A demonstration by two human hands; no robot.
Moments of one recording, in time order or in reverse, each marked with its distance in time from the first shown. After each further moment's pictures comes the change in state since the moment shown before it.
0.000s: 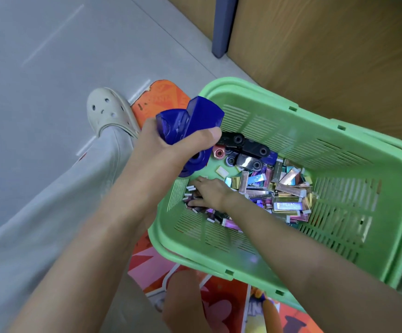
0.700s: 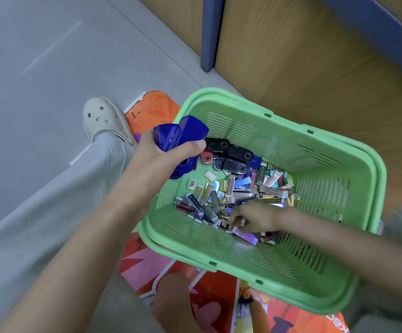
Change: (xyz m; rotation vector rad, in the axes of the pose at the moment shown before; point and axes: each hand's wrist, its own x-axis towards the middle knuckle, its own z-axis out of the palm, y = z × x) left_hand -0.003 -0.011 0.004 0.062 0.007 -0.048; right_hand -0.120 0.060 -0.004 0.184 -0.280 0.001
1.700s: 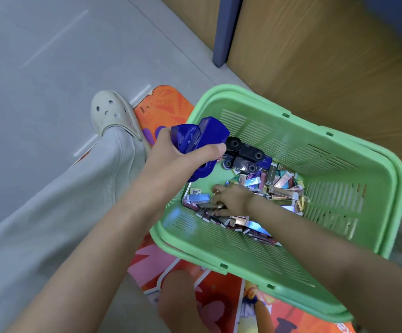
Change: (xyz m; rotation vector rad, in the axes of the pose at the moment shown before) left_hand 0.001 0.000 0.000 0.005 -0.037 -0.004; right_hand 0.076 -0.023 -0.017 -0.426 0.117 -0.038
